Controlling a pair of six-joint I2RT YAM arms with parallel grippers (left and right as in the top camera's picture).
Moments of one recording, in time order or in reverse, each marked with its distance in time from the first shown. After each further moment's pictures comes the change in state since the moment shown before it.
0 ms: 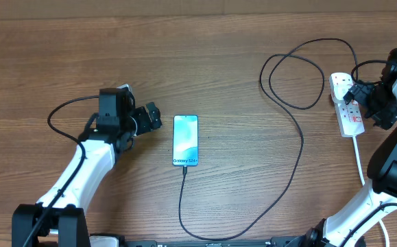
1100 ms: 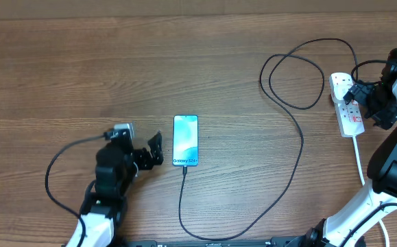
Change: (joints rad) left arm -0.054 -0.493 -0.601 0.520 -0.049 0.097; right arm 0.000 0.000 0.000 0.000 0.001 0.000
